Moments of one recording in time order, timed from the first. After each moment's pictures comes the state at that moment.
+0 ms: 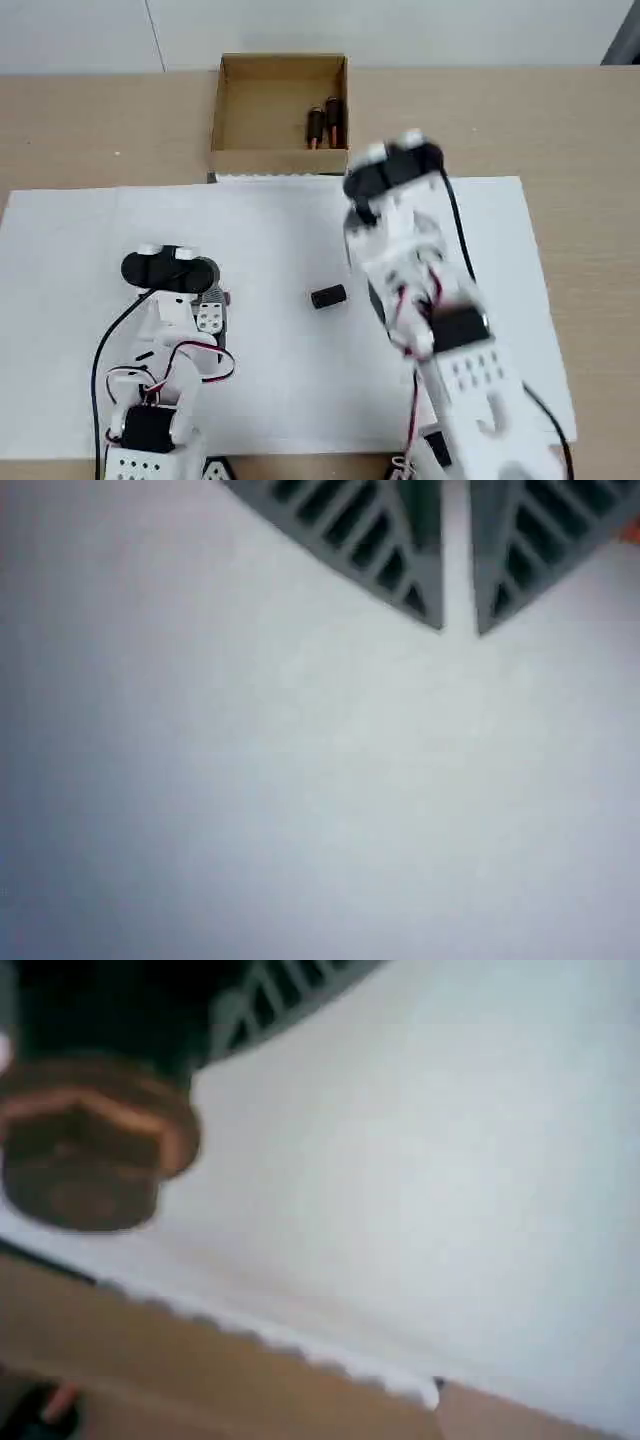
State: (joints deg) left arm 2.7 -103.4 96.6 49.7 4.6; right arm -20.7 -42.8 43.4 39.1 -1.5
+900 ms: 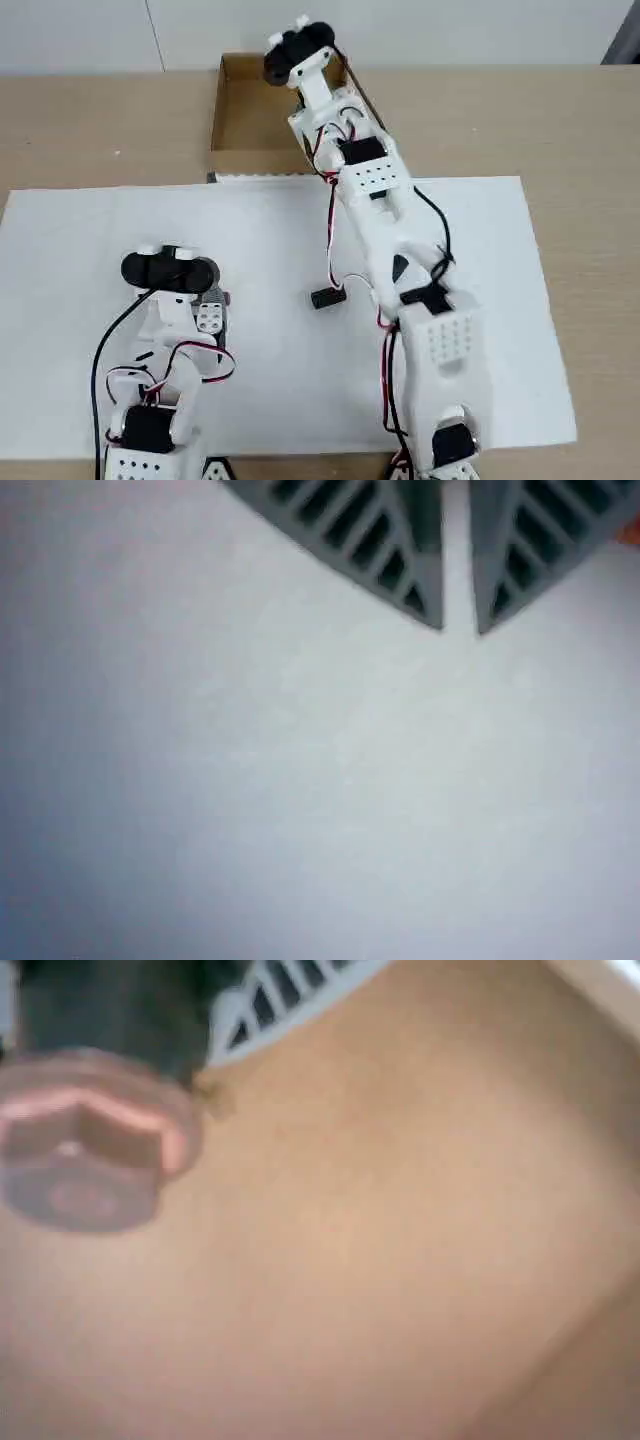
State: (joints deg) left arm 2.7 -103.4 96.6 49.9 4.7; right arm -20.8 40.9 -31.4 29.4 14.4
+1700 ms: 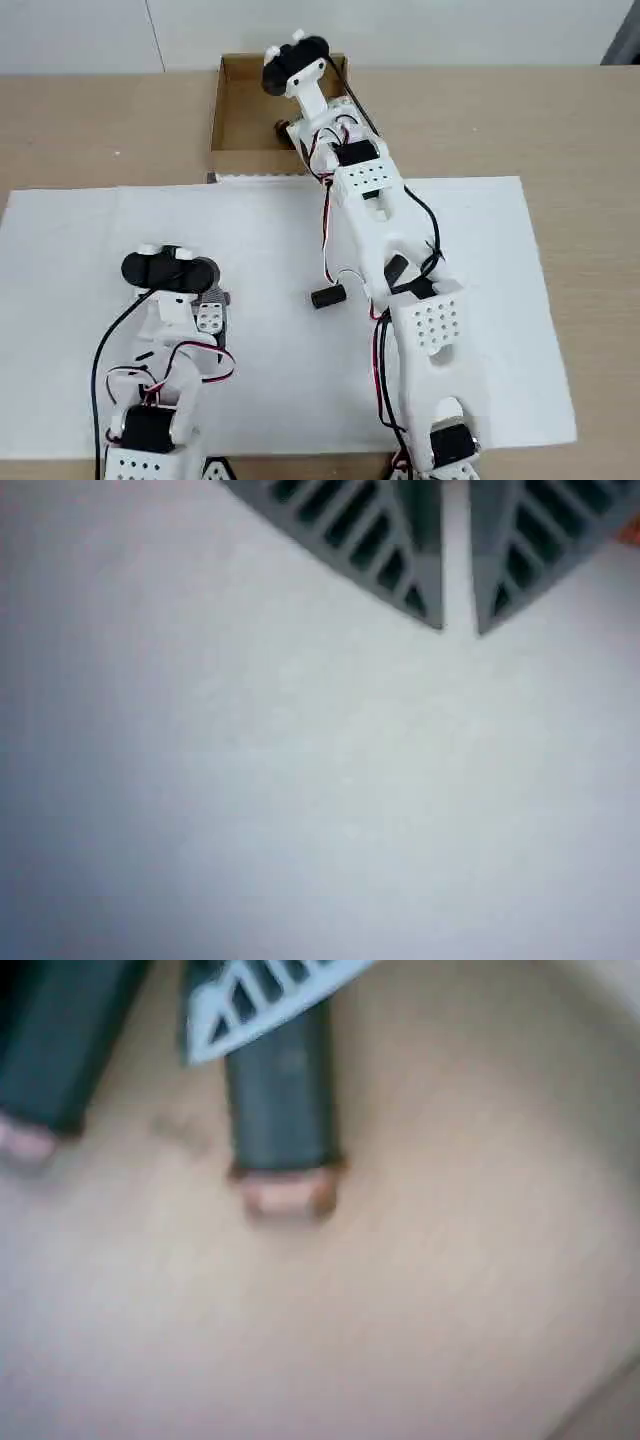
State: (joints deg) left arm 2.7 -103.4 96.6 49.9 4.7; right arm -20.8 46.1 -37.9 35.2 14.4
